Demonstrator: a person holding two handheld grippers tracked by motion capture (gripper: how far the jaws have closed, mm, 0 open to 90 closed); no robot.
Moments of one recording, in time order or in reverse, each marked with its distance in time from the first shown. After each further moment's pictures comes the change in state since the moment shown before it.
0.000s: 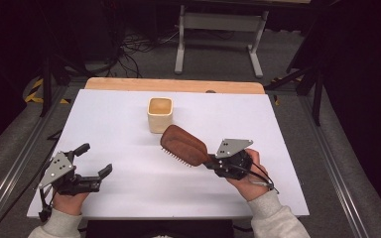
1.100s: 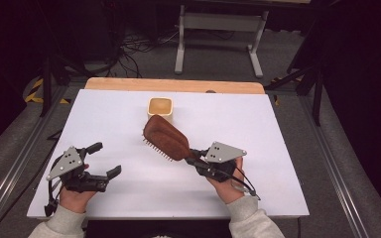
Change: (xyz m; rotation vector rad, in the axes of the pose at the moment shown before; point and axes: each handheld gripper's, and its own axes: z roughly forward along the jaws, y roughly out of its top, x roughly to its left) left arm -0.008 0.016 0.019 0.035 -0.137 -0.019; right arm 0.023 0.008 0.032 -0.334 -0.034 0.012
